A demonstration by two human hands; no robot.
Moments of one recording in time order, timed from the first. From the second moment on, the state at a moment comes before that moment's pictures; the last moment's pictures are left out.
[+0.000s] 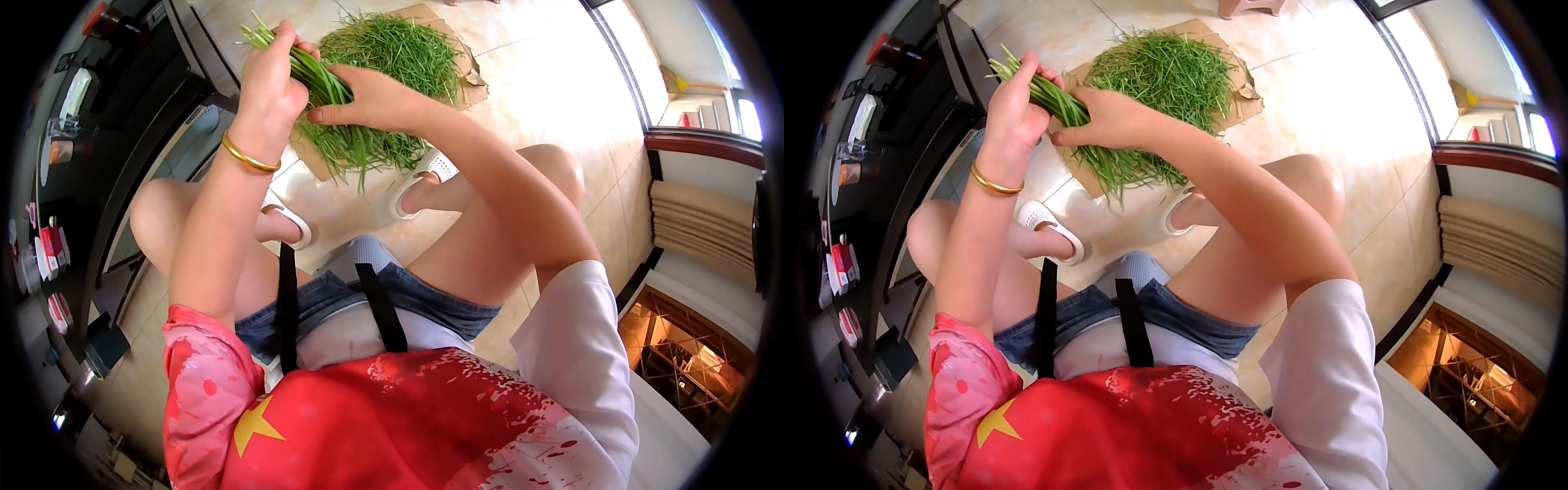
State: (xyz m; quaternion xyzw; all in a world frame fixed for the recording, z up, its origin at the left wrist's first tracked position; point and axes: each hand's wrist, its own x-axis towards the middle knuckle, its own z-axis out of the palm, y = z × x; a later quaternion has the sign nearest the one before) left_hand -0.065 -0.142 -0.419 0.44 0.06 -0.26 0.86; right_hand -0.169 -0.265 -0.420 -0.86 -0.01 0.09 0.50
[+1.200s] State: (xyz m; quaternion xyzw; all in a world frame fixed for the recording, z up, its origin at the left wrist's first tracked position) left_hand 0.006 -0.073 -0.411 0.02 0.13 -0.50 0.86; right_hand -0.218 -0.258 -0.383 -0.53 0.15 0.16 0.82
